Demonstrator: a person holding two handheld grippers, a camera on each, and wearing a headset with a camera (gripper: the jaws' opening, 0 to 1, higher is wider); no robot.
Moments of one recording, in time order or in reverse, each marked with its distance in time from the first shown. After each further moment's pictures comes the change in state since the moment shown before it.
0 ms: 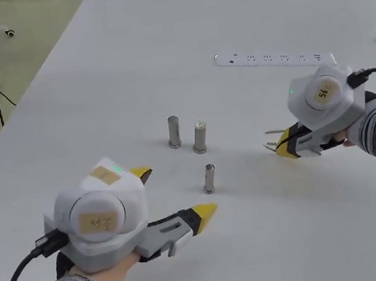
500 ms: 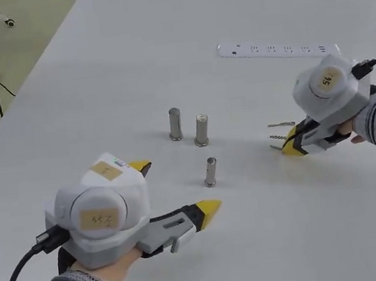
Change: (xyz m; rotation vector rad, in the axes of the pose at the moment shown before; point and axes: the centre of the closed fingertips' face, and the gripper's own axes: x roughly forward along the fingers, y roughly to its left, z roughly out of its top) left arm 0.003 -0.001 -0.003 -0.006 -0.002 0.003; right arm 0.014 -0.003 -0.023 0.102 0.058 0.055
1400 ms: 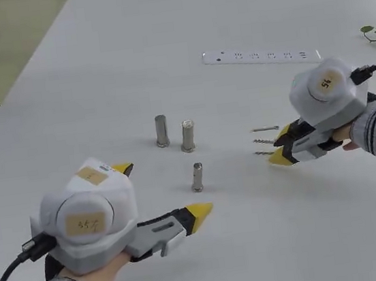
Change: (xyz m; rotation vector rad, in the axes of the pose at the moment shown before) left arm 0.000 0.002 0.007 -0.002 -0.018 0.017; right arm -0.014 0.004 0.004 0.074 -0.065 -0.021
